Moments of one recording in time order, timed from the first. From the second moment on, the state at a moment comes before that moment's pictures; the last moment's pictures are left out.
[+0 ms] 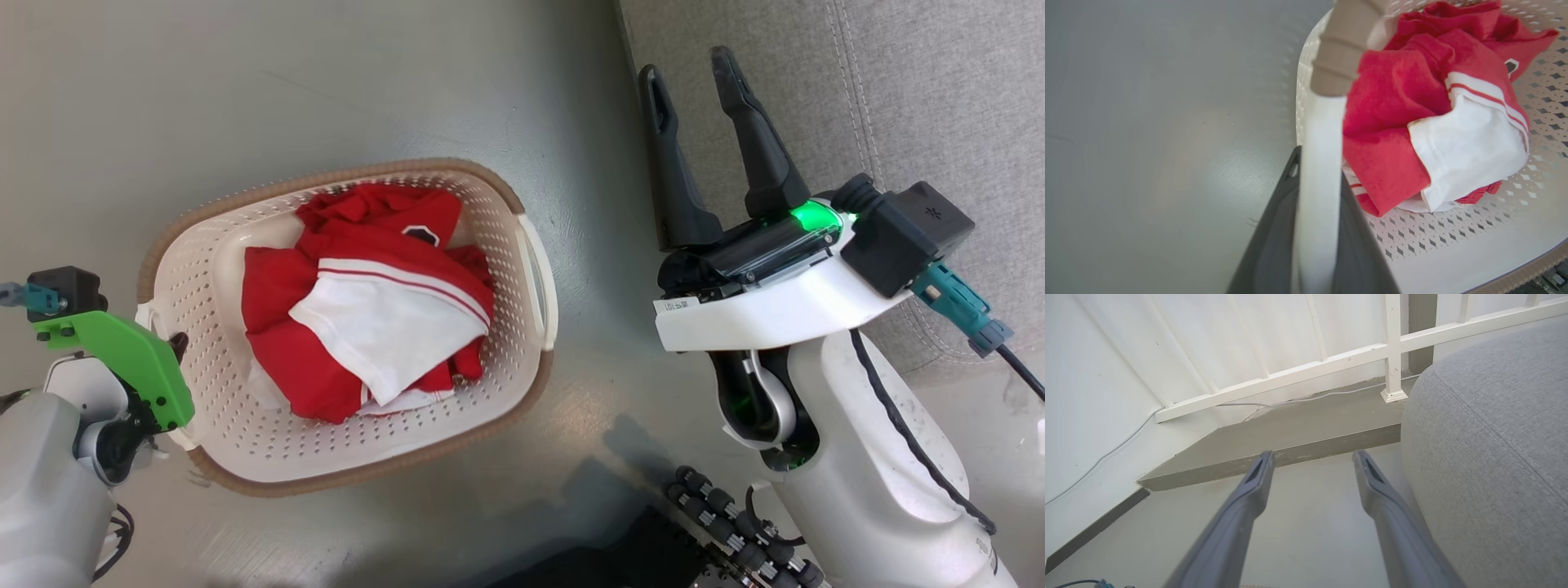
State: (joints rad) left arm -0.63 0.38 -0.55 0.83 -0.90 -0.12 0.25; right arm -0.41 -0.06 0.48 -0.12 0.43 -0.13 -0.25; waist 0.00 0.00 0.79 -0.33
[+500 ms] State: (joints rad) left arm -0.64 0.33 -0.52 0.92 -0.94 -0.11 0.28; right arm -0.41 -0.06 0.49 -0.12 0.44 -0.13 -0.25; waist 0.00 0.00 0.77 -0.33
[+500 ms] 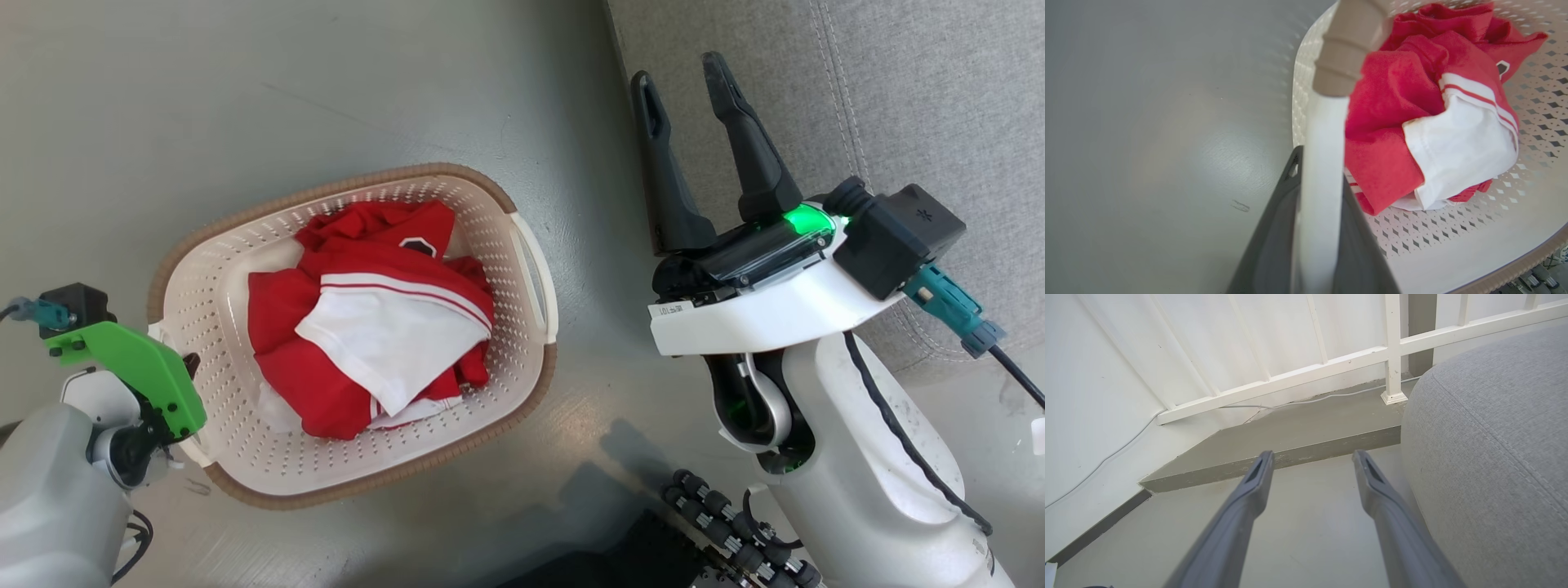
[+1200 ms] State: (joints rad) left arm -0.68 0.32 -0.53 0.97 -0.94 -0.11 0.28; right arm -0.41 -0.06 0.49 -0.10 0.45 -0.13 -0.25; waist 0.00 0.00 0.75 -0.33
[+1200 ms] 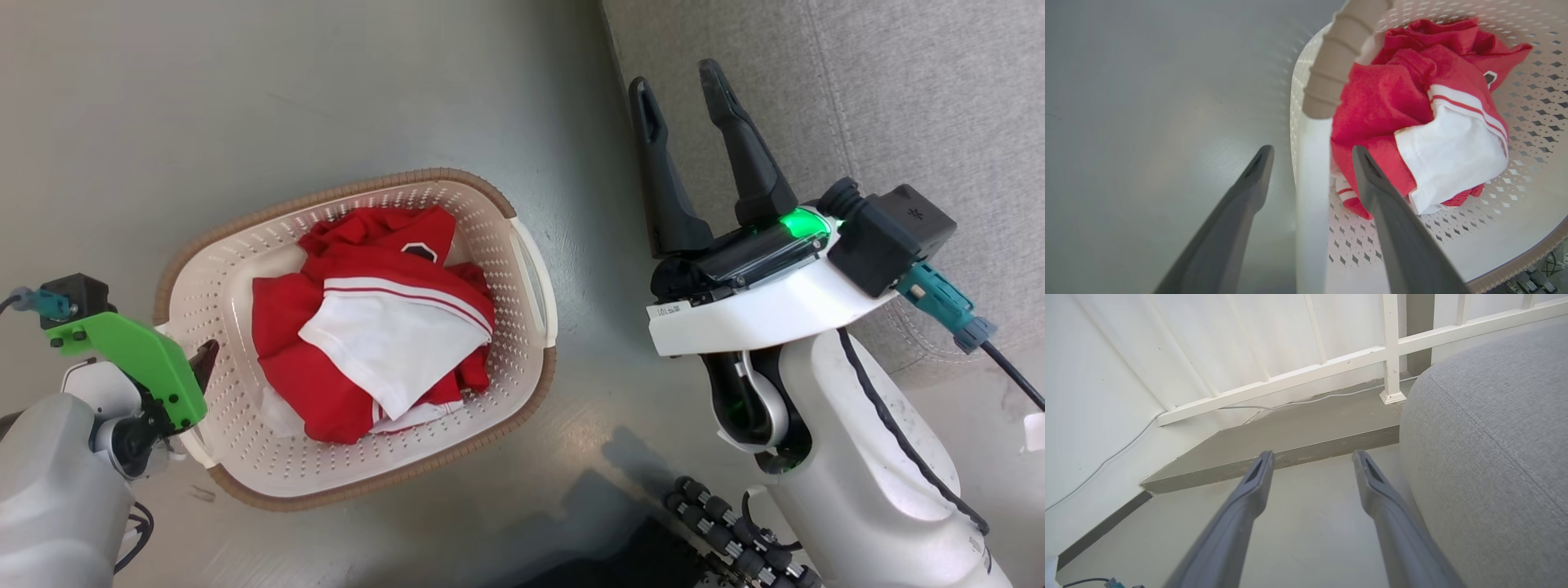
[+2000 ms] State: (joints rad) left arm -0.61 0.27 -0.52 0.93 -0.98 -0.12 0.11; right arm -0.40 -0.06 0.46 0.00 0.48 -0.13 -0.25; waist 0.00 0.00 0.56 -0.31
